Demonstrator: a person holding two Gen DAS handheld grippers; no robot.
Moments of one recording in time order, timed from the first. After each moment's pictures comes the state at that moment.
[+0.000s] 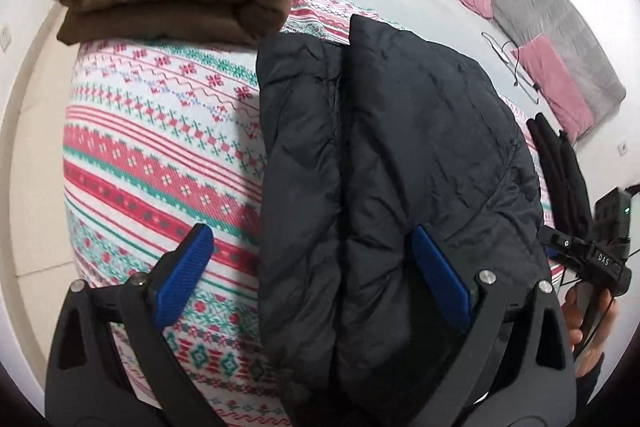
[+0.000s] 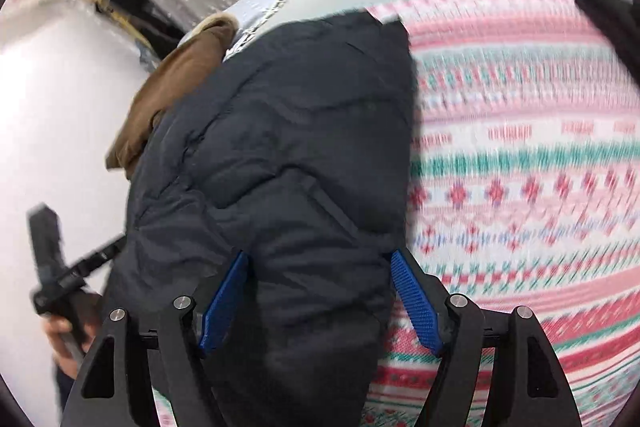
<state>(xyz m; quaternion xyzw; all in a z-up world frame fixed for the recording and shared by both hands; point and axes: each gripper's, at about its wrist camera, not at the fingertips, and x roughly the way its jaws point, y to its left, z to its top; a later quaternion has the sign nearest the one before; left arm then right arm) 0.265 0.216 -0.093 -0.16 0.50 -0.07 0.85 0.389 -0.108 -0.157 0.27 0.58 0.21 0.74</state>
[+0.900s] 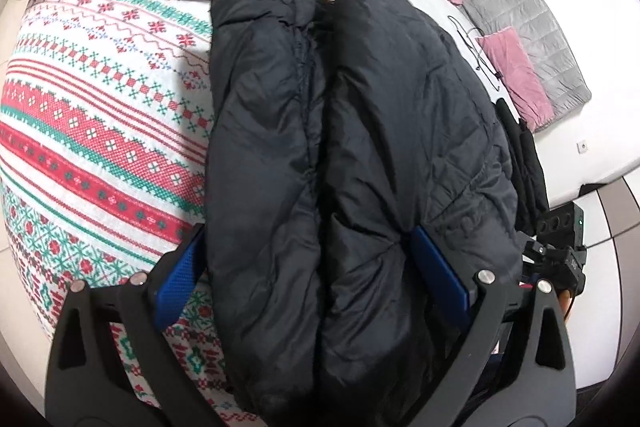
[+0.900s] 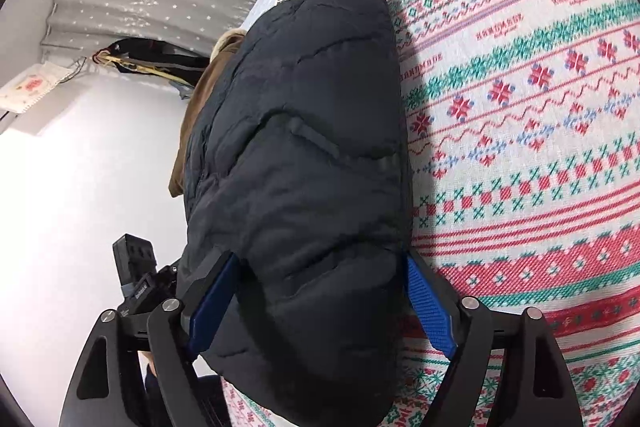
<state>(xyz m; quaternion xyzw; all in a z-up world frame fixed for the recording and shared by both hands) 0.264 0.206 -0.110 -0.21 0.53 -0.15 0.81 0.345 -0.148 -0.191 0.40 0.57 0.26 0.66</state>
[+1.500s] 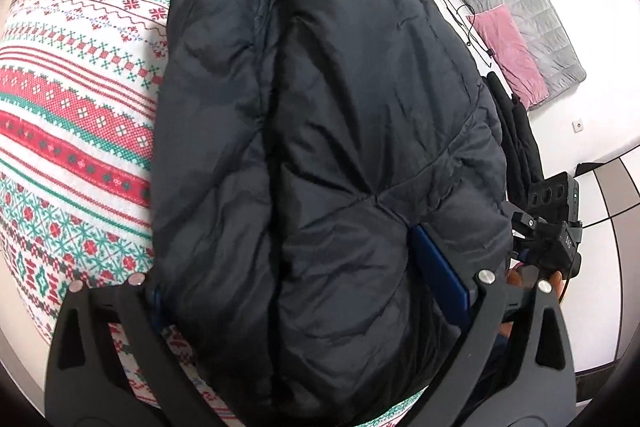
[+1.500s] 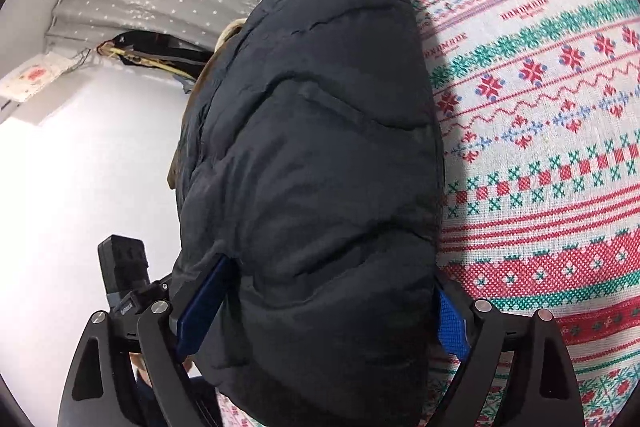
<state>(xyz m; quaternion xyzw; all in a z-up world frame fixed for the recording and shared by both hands) 0.250 0.186 -0.114 -0.20 0.55 -0.17 0.79 0.343 -0.132 -0.190 0.39 0.57 0.26 0.68</state>
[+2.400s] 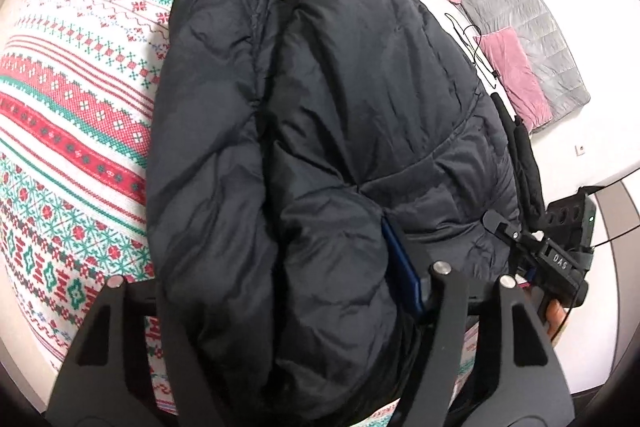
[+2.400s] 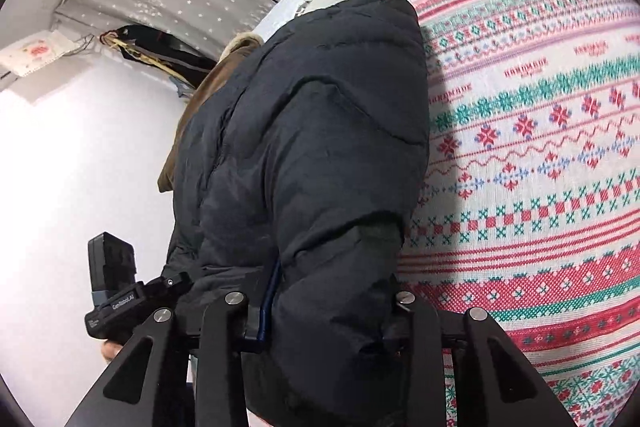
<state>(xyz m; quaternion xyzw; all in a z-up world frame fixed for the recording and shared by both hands) 0.240 0.166 -0.106 -0.22 0.53 -0.14 0.81 0.352 -0.117 -0.153 0.34 0.54 0.24 0.73</state>
